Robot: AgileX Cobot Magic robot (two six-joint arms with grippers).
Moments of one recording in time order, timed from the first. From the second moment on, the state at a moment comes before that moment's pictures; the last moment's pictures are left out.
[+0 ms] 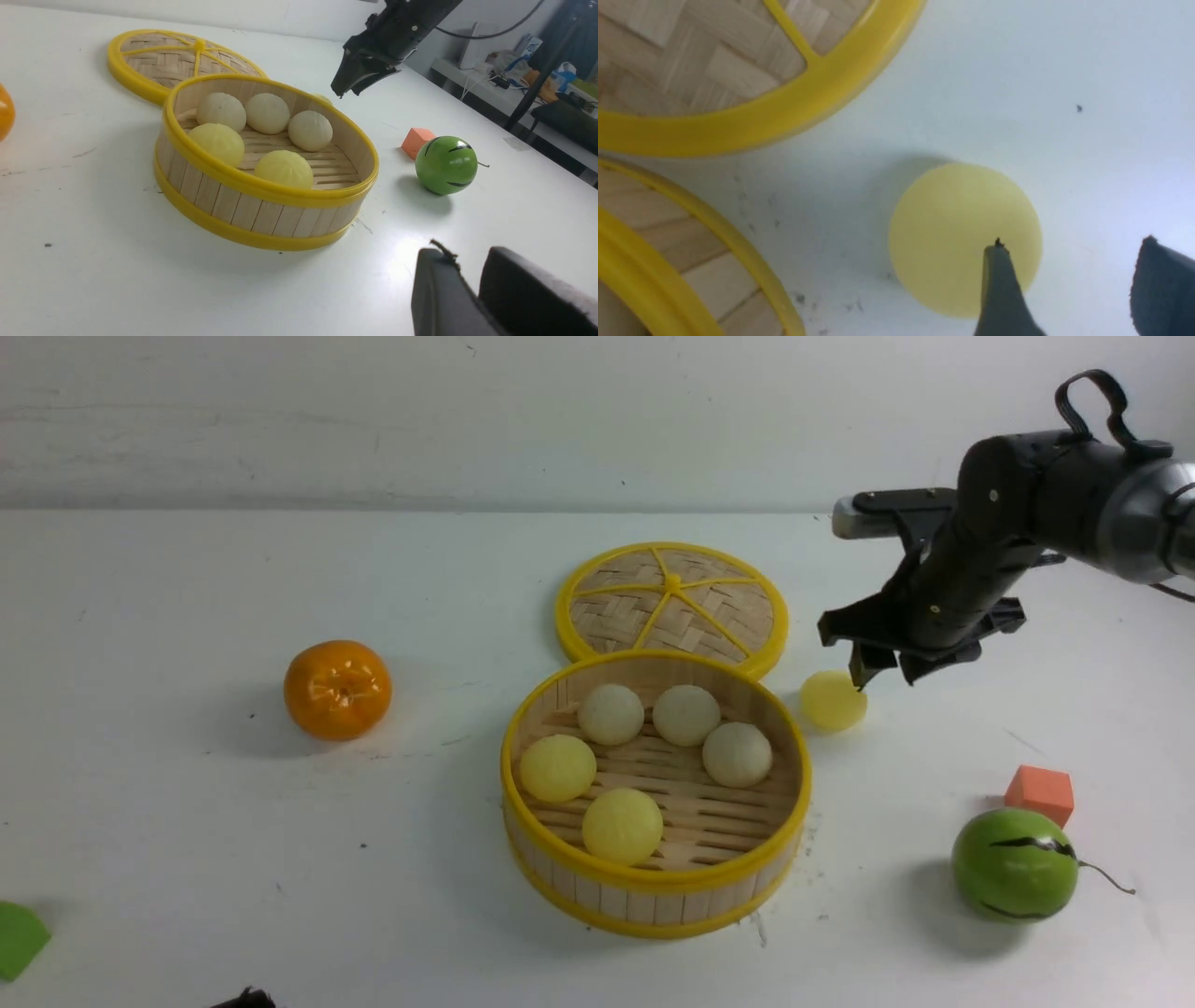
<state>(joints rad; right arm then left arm) 0.17 2.18 -1.85 0.06 0.85 0.04 -0.73 0.32 -0.09 -0.18 -0.05 -0.16</state>
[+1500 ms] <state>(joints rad) 0.17 2.27 -2.02 0.16 1.00 0.00 -0.73 0.32 -0.09 -0.18 -0.05 -0.16</state>
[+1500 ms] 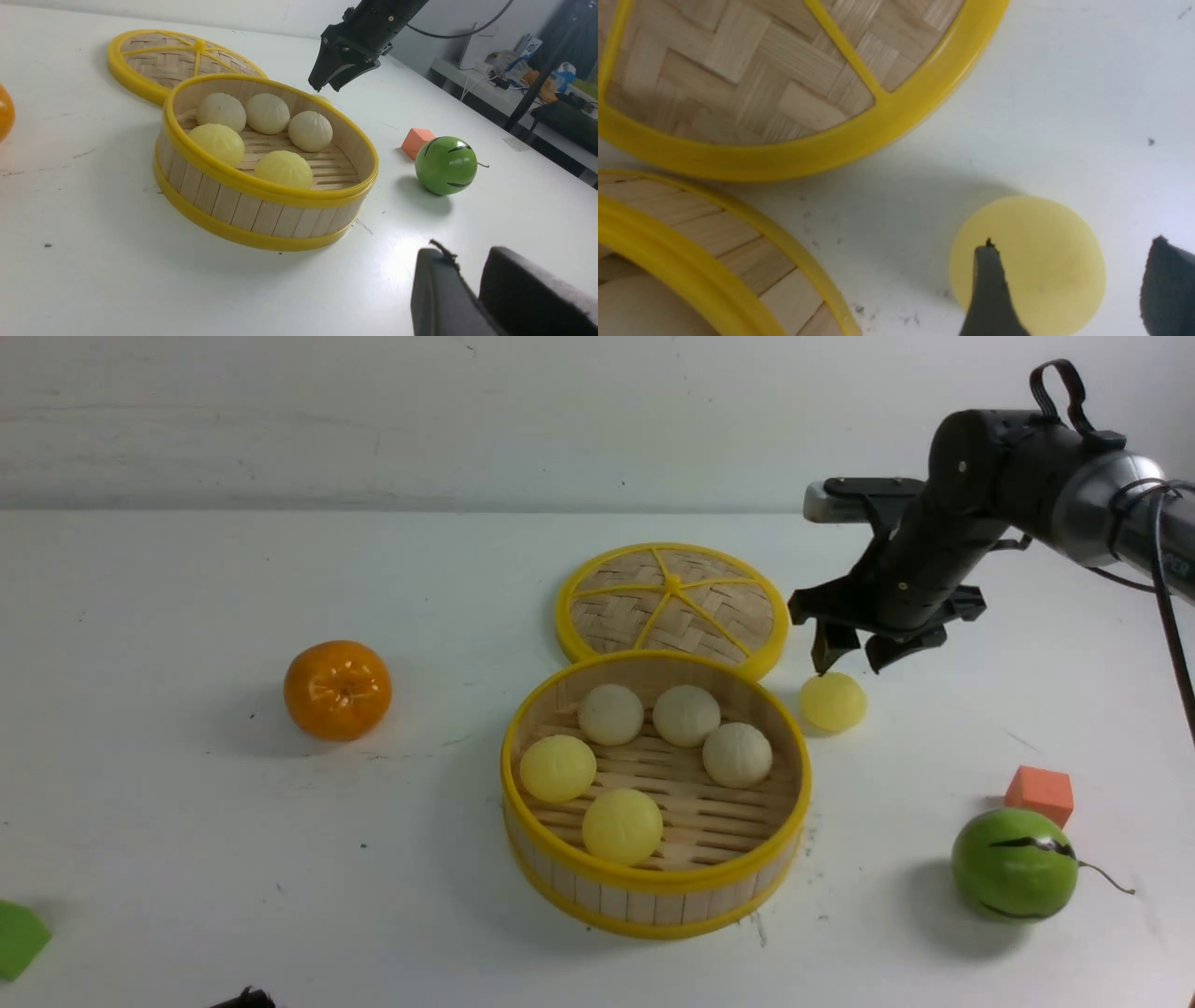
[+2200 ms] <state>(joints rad) 0.18 2.32 -2.02 0.16 0.99 0.02 -0.73 0.32 -0.09 -0.18 -0.05 -0.16</state>
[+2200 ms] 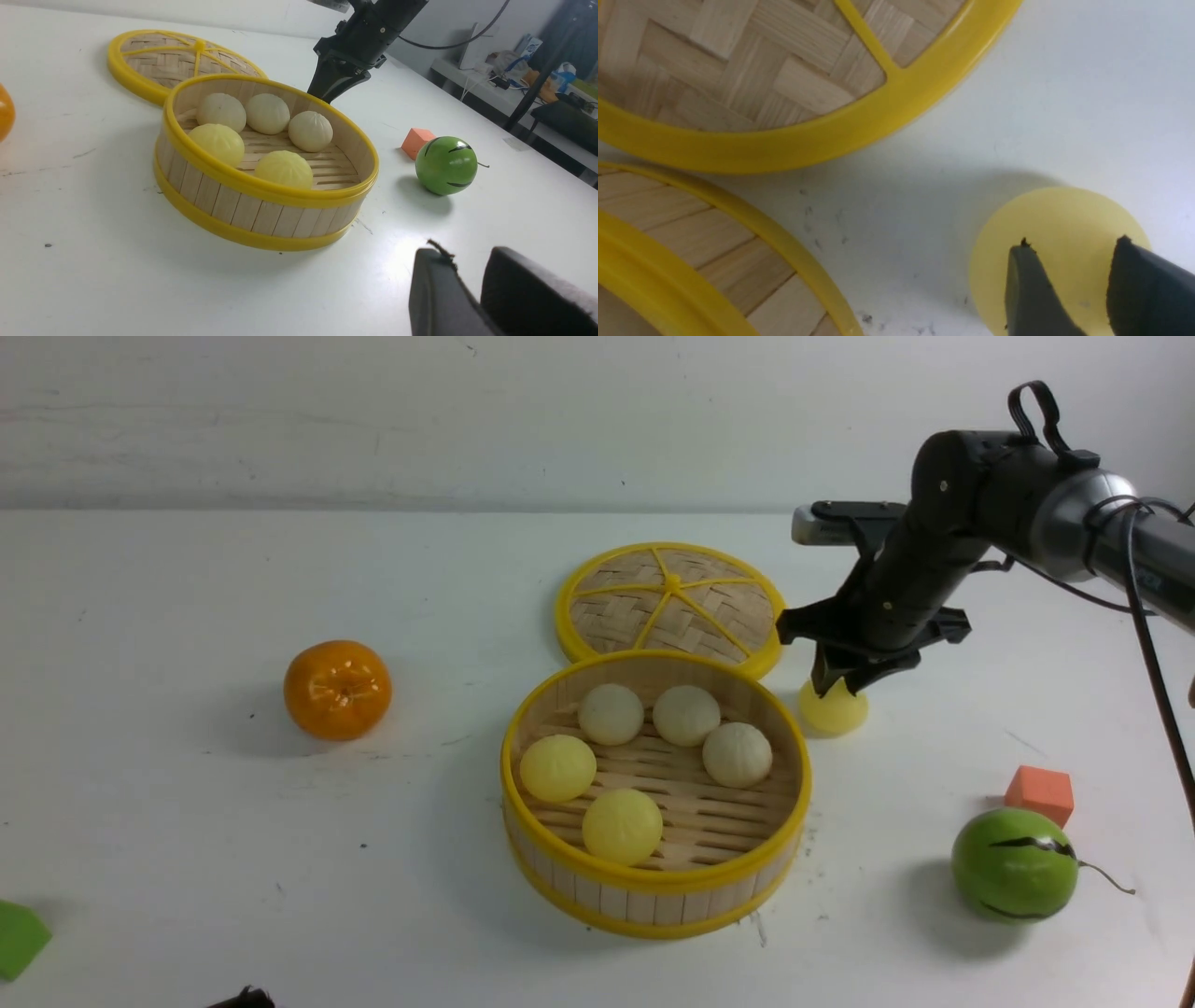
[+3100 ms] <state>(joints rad) 0.18 2.28 -2.03 0.15 1.02 -0.02 -0.73 0.32 -0.09 -0.18 -0.05 -0.16</state>
